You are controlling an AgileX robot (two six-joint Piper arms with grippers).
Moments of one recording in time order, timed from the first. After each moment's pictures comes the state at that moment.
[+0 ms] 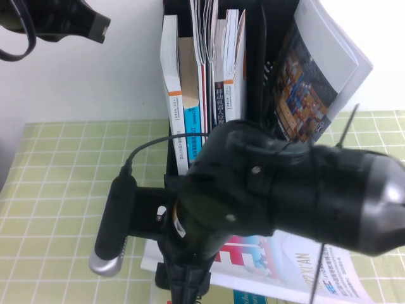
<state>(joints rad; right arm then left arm) 1.07 1.83 -1.54 -0.13 1.00 -0.36 -0.36 1.38 -1.72 -0.02 1.10 0.16</state>
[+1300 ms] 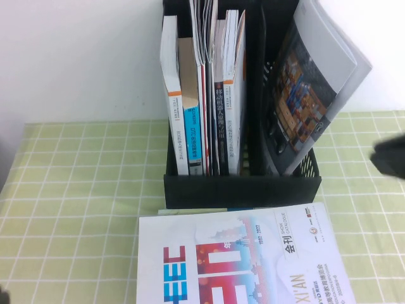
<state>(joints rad) 1.07 1.03 -1.32 -0.29 1.09 -0.04 -0.36 0.32 -0.69 -0.27 0.90 0.14</state>
